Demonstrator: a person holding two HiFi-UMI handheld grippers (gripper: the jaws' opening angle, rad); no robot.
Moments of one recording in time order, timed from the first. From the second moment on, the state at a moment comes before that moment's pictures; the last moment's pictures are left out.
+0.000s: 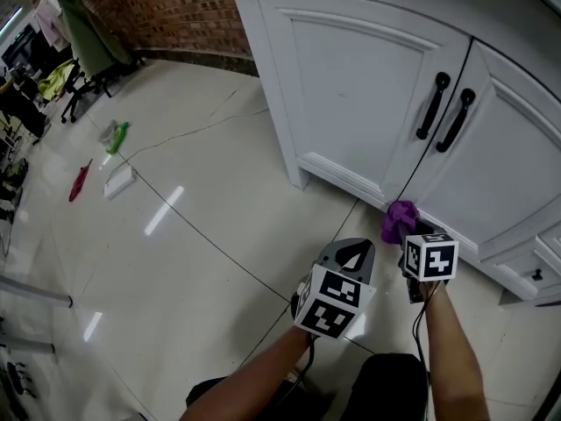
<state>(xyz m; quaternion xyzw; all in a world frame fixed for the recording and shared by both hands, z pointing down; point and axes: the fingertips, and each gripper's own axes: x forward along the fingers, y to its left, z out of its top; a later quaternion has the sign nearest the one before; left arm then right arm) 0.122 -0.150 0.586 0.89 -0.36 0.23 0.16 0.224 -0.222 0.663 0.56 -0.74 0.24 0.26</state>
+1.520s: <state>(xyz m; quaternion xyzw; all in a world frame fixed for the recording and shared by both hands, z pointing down) 0.032 -0.175 0.324 0.88 -0.37 0.18 0.23 0.121 -0.186 0.331 0.51 -0.80 0.21 0.25</state>
